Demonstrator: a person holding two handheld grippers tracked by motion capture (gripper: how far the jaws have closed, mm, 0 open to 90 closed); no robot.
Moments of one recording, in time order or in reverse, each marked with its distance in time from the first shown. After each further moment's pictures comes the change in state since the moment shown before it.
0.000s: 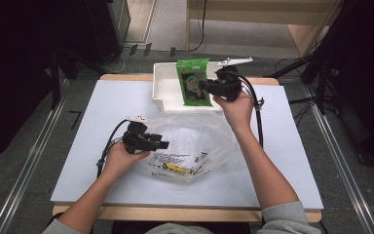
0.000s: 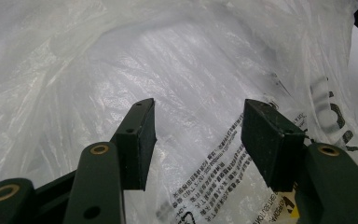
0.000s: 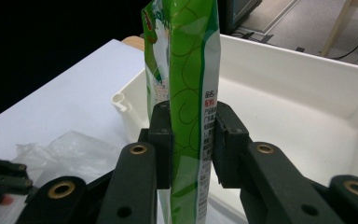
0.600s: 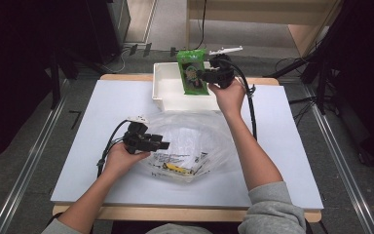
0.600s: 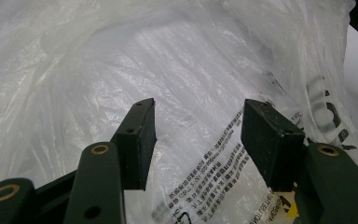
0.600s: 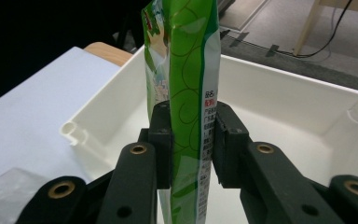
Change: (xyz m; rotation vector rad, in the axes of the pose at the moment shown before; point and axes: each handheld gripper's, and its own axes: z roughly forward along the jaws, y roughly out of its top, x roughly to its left) left arm 0.001 -0.001 0.001 0.006 -0.015 -0.003; right arm -0.021 0.025 0.041 0.020 -0.100 0.015
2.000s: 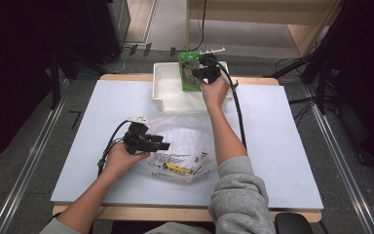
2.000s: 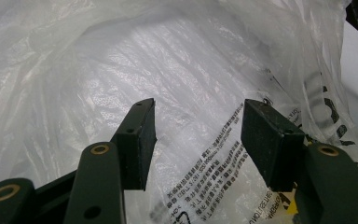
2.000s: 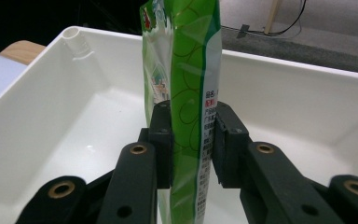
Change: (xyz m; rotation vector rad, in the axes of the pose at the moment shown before) left arm 0.000 -0.001 0.002 0.006 -0.014 0.013; right arm -0.028 -0.004 0.098 0.047 -0.132 0.095
